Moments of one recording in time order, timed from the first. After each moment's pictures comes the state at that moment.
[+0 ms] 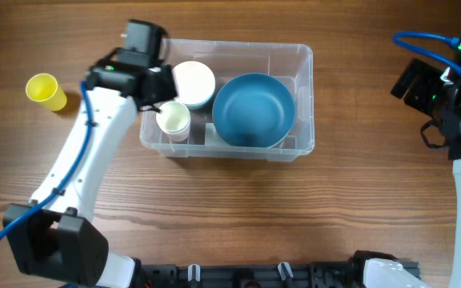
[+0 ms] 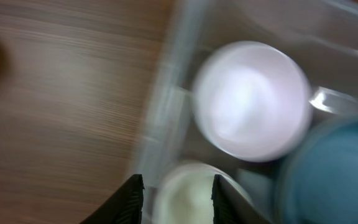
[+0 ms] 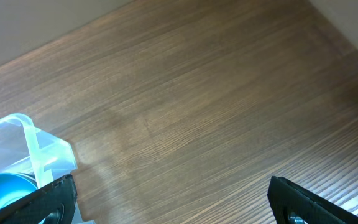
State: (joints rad) left arm -0.20 1.66 1.47 -0.92 -0.13 -0.42; right arm -0.13 1.29 1.51 -1.08 0.22 0.30
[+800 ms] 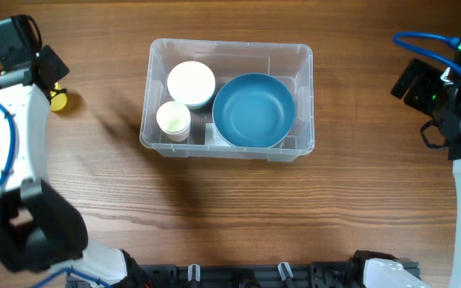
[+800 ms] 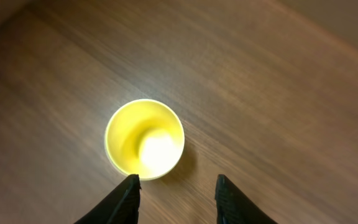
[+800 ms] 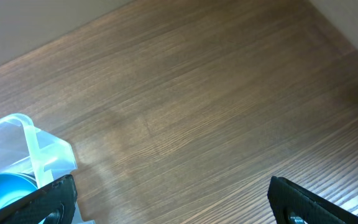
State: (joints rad) left arm 0.30 1.78 1.47 -0.58 -0.24 -0.29; right arm -0.13 1.29 1.51 -1.08 0.22 0.30
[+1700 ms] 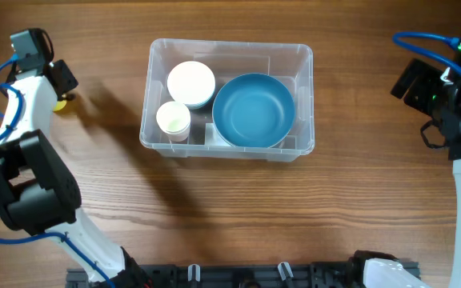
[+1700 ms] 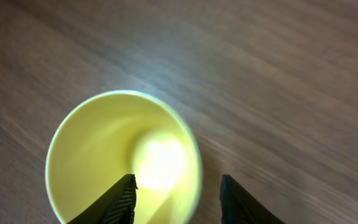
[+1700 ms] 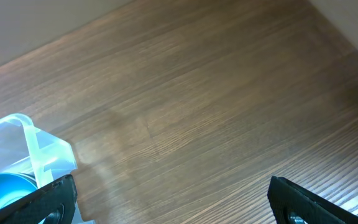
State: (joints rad) left arm 0.33 2.00 1.47 -0.47 -0.22 -0.19; right arm -0.13 1.29 1.51 -1.08 0.22 0.30
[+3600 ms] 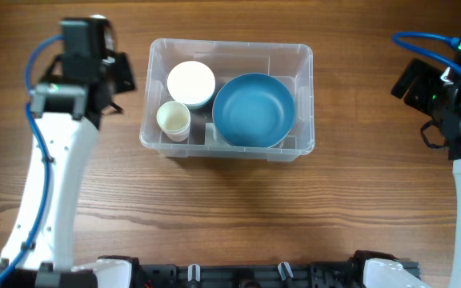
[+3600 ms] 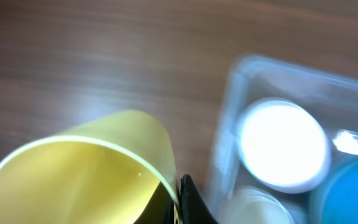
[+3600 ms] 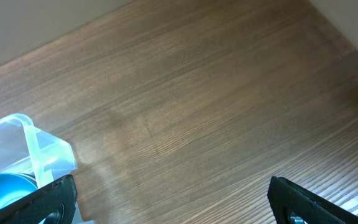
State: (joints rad) left arm -0.09 1.48 1.47 -0.89 -0.18 -0.23; right arm -0.13 1.29 1.51 -1.08 0.22 0.30
